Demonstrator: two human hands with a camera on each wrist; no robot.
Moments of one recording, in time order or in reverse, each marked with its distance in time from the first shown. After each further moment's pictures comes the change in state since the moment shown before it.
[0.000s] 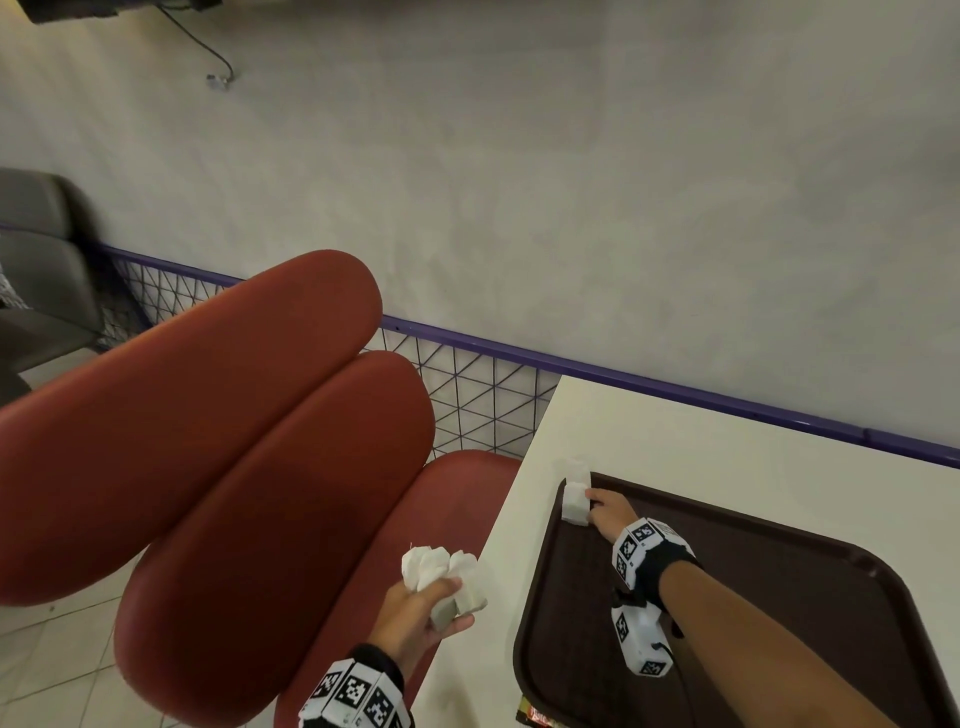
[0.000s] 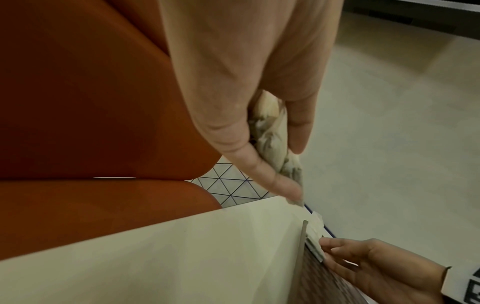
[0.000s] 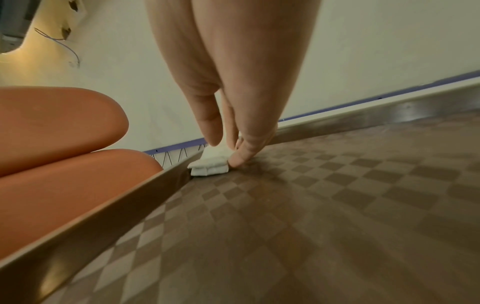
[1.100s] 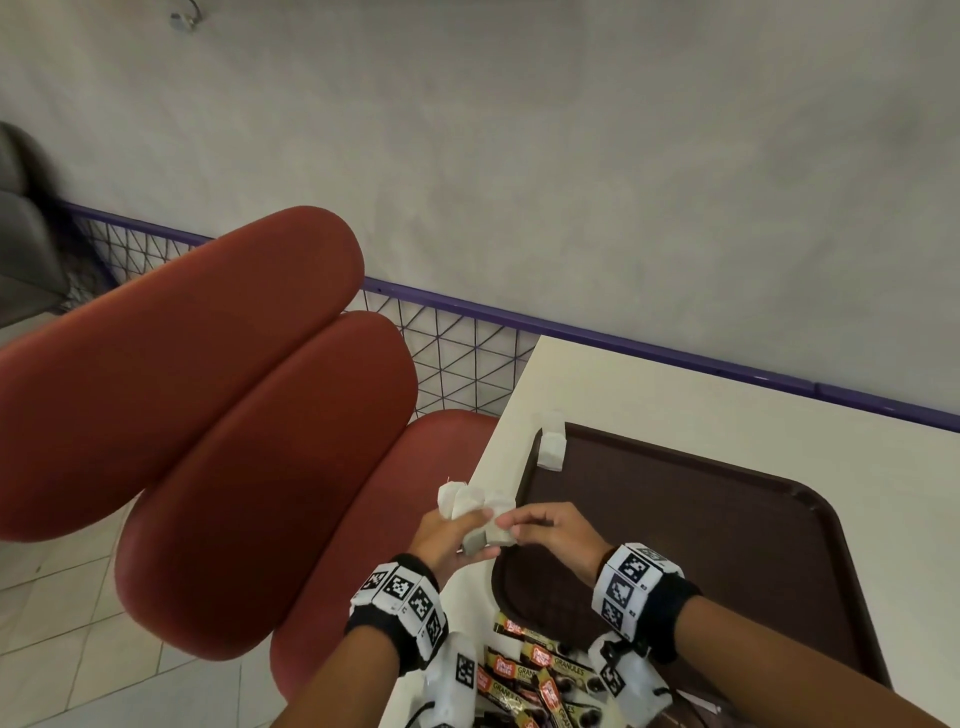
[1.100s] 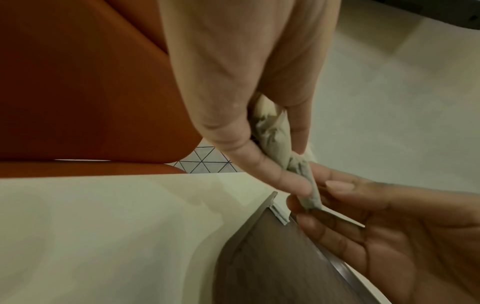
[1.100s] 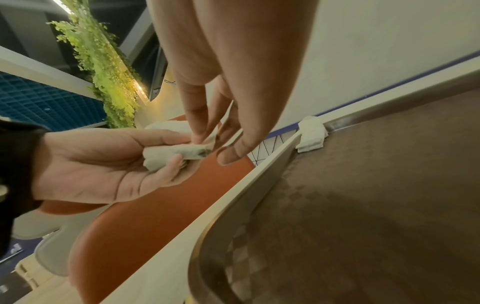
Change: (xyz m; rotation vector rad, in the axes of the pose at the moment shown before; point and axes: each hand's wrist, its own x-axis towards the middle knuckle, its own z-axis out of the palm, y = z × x) left_hand -0.001 -0.008 0.041 0.018 -0.105 -0.083; right_hand -0.161 -0.008 0.014 0.307 -0.410 -0.303
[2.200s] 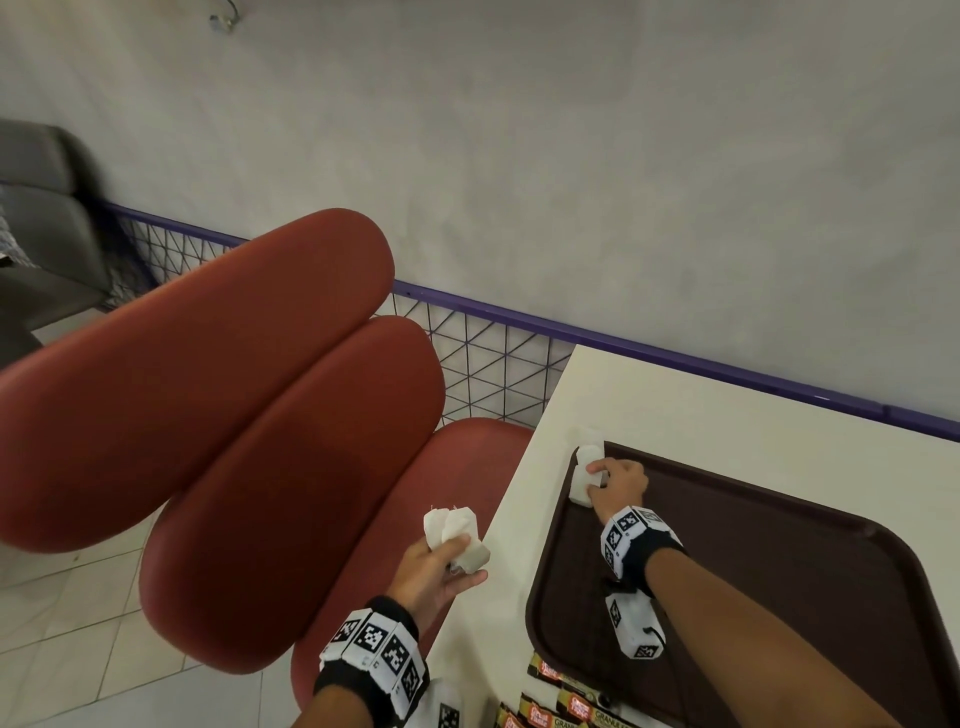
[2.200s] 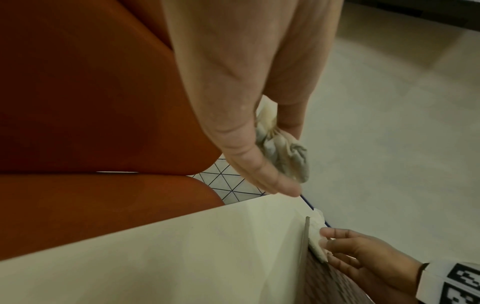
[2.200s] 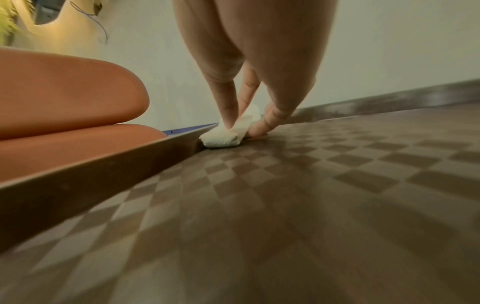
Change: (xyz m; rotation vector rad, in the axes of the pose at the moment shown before) left_hand 0.011 0.000 -0.050 -0.122 0.079 0.044; right_hand 0.110 0.030 -0.048 -0.505 0.655 0.147
